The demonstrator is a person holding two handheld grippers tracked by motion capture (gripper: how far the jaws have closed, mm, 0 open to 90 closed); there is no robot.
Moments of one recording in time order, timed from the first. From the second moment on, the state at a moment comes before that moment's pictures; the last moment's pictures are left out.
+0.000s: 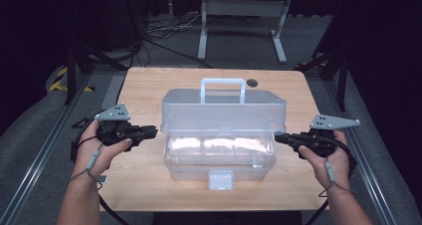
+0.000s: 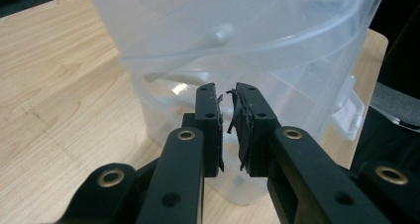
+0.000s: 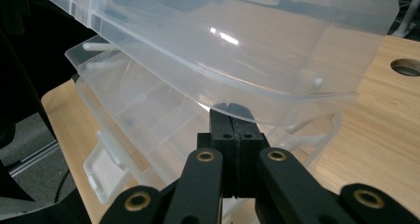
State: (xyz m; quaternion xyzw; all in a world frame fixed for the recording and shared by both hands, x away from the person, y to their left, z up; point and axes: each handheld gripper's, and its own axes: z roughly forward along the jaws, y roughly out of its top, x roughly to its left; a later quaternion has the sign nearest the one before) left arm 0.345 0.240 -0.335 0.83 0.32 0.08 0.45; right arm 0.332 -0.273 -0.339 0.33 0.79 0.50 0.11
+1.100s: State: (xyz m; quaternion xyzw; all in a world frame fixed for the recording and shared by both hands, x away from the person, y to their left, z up) left arm 0.355 0.251 -0.345 0.82 0.34 0.09 0.45; right arm 0.324 -0.283 -0.351 0.34 0.81 0.46 0.10
